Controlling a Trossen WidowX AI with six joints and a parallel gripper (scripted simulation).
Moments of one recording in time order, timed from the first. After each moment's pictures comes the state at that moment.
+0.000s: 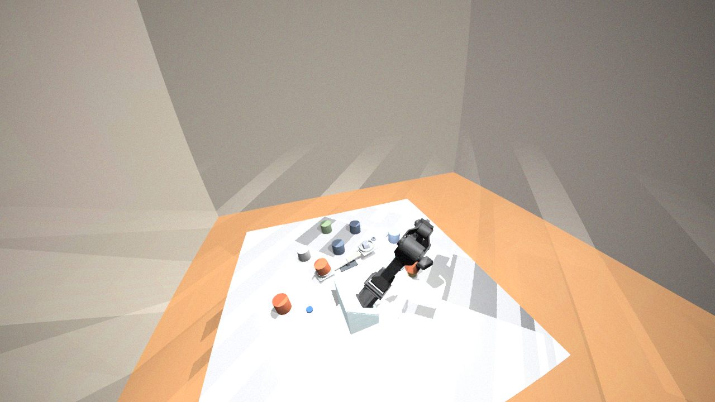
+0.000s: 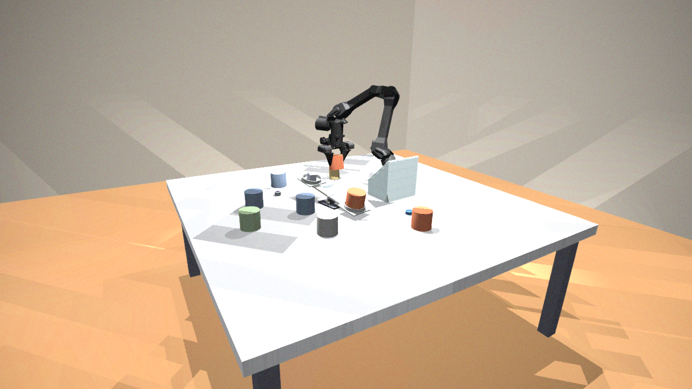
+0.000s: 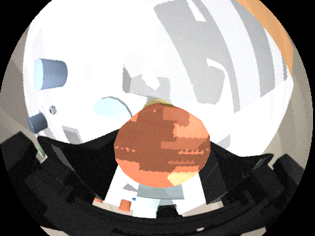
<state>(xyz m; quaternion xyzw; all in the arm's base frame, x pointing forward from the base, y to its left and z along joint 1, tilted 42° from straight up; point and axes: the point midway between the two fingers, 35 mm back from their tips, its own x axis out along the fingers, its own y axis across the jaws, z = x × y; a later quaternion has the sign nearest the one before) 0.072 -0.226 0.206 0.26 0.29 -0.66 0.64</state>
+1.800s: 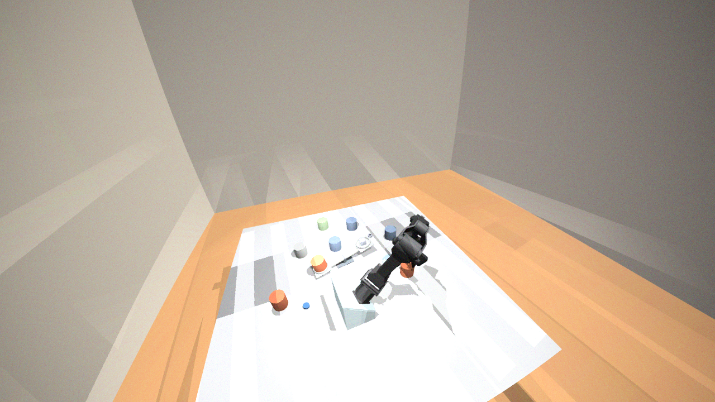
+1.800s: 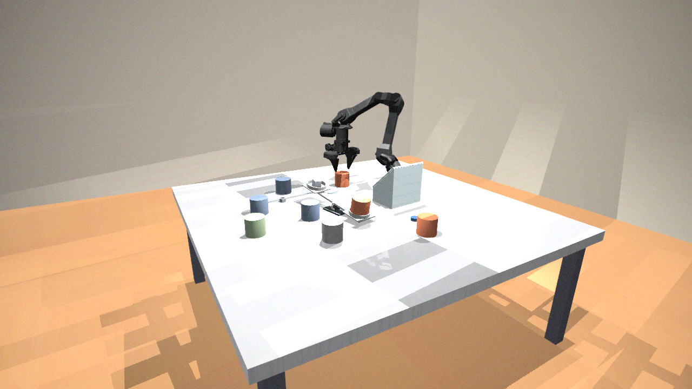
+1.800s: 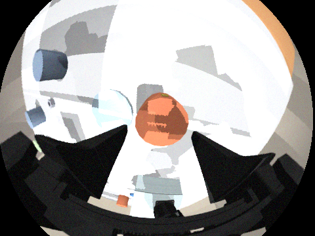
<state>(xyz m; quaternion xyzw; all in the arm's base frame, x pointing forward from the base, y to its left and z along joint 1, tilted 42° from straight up) 0.072 -0.216 0.206 0.26 0.31 -0.66 0.63</state>
